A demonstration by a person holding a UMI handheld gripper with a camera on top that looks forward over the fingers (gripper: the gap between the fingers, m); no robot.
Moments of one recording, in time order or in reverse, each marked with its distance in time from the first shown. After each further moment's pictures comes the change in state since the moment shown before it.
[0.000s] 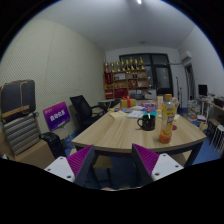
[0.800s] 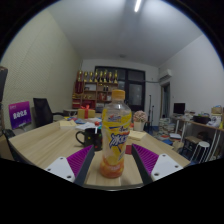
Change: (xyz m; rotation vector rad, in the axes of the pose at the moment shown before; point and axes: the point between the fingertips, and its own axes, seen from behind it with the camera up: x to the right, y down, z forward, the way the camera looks) arm 0.265 -0.031 0.148 0.161 0.345 -0.124
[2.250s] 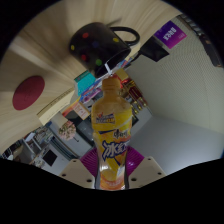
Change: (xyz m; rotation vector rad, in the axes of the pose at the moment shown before) arm 0.048 -0.152 0.188 0.203 0.302 -2.316
